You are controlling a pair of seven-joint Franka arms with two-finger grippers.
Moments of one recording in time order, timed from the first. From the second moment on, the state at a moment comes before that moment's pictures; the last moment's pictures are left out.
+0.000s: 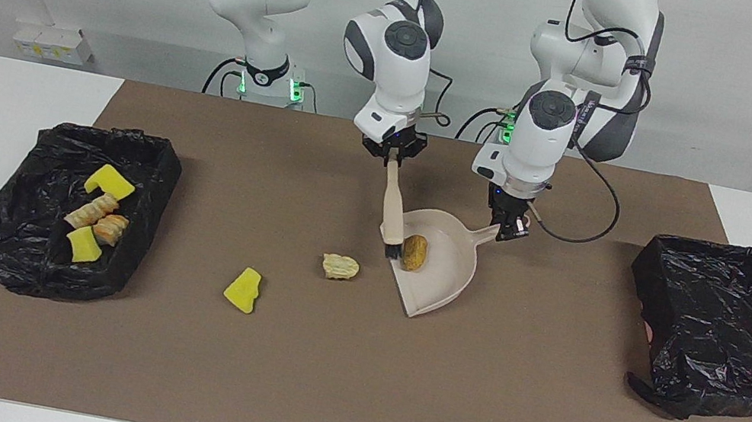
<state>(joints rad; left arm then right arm) -0.41 0.02 -0.04 -2.20 0.08 2.18 0.73 0.44 0.06 0.23 -2.10 0.07 2.09 0.47</state>
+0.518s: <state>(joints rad) -0.41 0.01 -0.04 -2.21 0.06 2.19 0.71 0.22 0.21 0.22 -1.83 -0.23 1.92 0.34</state>
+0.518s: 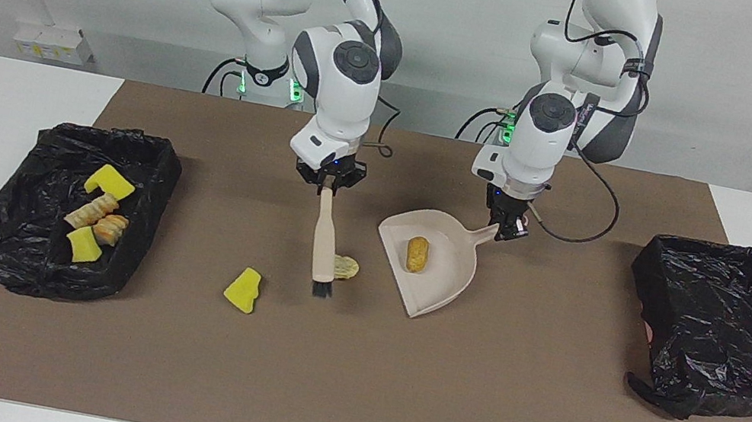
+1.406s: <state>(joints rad) -0.41 0.01 -0.04 -2.21 0.06 2.19 0.67 -0.03 0.30 0.22 -1.82 -0.31 1.90 0.07</state>
